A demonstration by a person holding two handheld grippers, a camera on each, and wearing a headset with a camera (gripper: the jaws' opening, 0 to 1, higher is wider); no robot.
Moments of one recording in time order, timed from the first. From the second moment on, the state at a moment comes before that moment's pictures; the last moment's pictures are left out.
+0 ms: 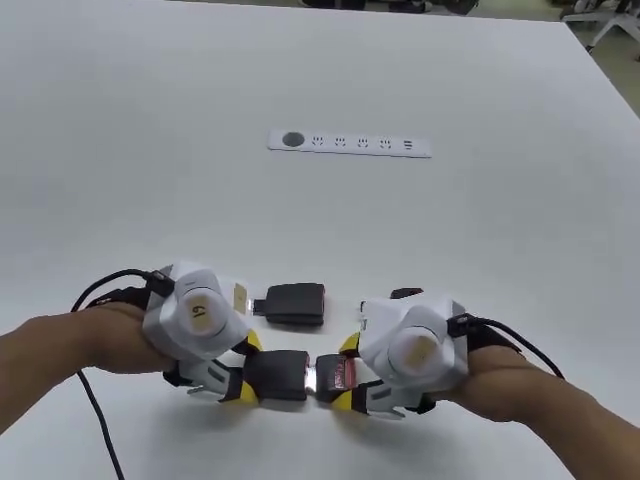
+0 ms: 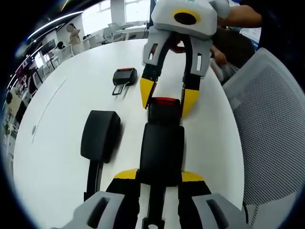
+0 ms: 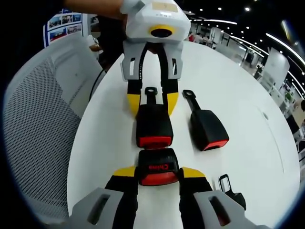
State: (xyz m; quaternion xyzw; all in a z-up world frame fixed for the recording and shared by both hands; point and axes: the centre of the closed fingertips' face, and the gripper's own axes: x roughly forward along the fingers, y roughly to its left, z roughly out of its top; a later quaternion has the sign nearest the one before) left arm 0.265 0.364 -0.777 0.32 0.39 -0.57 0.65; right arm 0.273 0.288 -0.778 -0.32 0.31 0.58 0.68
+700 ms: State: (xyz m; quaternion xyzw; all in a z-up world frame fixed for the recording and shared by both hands) left arm 0.265 0.363 -0.777 0.31 0.38 -0.57 0.66; right arm 0.274 0.293 -0.776 -0.32 0.31 0.58 0.68
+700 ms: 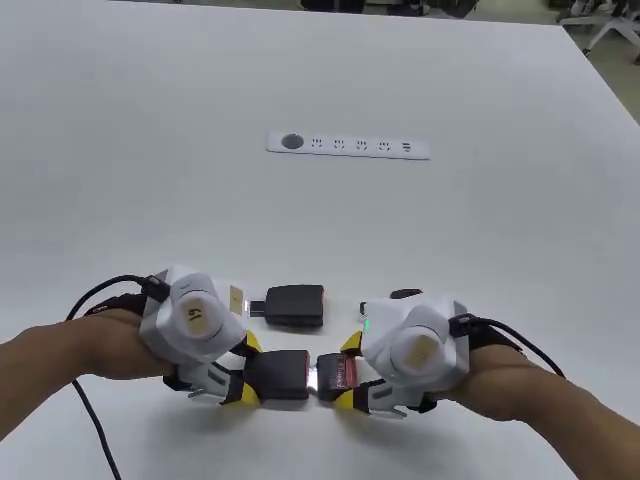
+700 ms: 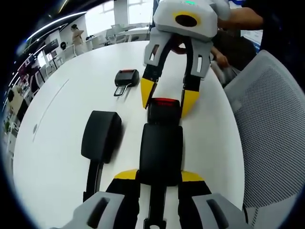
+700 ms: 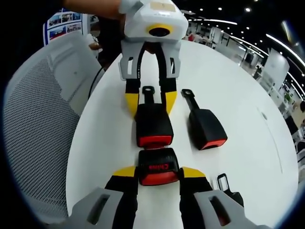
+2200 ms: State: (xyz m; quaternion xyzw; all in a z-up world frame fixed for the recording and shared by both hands) left arm 0.263 0.364 -0.777 0.33 0.37 -0.57 0.65; right arm 0.269 0.285 -0.773 -0.31 0.29 0.60 0.68
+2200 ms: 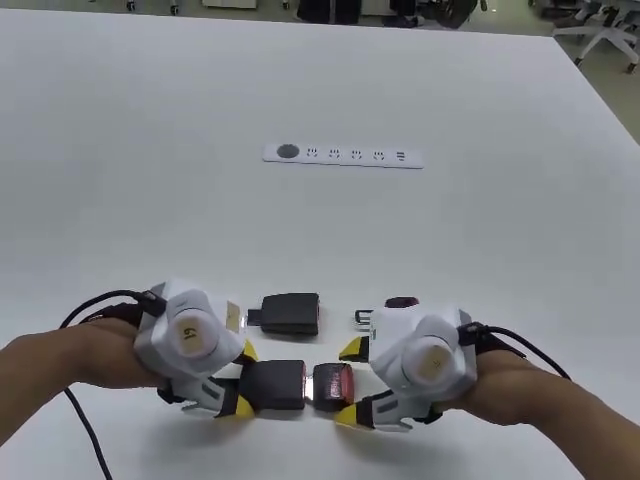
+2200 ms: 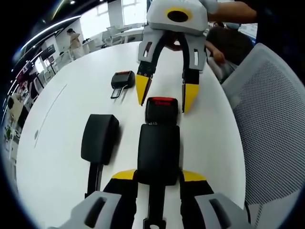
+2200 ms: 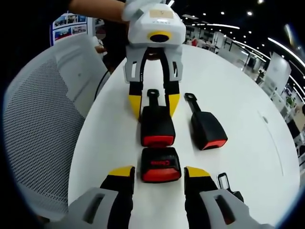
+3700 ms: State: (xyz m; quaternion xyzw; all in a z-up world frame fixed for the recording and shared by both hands) left arm 0.322 0.368 -0.734 0.29 0.35 -0.54 0.71; right arm 0.325 0.227 -0.739 -0.30 0.29 0.56 0.71
